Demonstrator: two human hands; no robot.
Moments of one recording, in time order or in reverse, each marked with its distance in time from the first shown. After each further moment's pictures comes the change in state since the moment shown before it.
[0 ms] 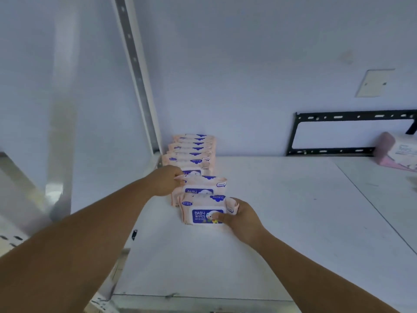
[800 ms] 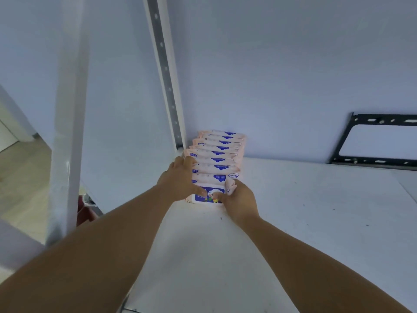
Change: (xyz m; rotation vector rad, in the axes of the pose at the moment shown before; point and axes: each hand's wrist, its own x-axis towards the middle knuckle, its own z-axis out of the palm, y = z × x) left_hand 0.036 -0.036 0.017 0.102 0.181 -0.194; right_hand 0.123 -0.005 0.057 -0.247 0.133 0.079
